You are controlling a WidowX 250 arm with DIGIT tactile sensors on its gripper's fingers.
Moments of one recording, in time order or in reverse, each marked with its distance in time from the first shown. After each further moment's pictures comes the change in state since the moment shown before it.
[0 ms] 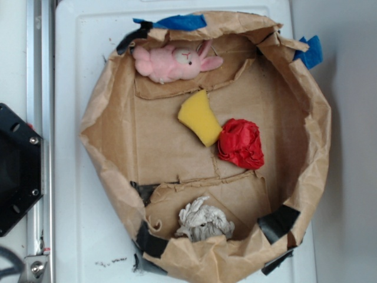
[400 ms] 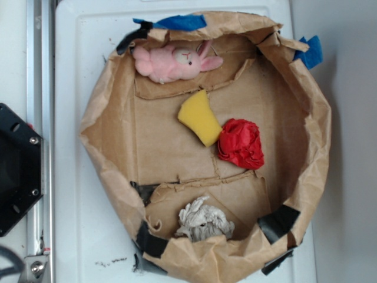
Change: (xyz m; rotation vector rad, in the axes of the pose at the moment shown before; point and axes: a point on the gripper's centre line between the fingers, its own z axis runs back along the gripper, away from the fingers) arm 0.000 0.000 -0.004 0.001 0.017 0.000
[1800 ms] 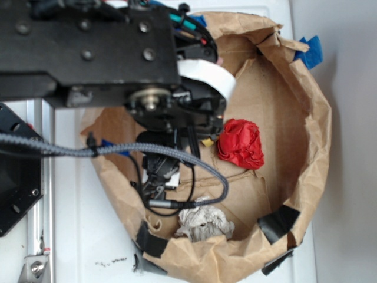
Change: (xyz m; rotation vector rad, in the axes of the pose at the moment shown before) arm 0.110 0.030 -0.120 0.000 -0.011 -0.206
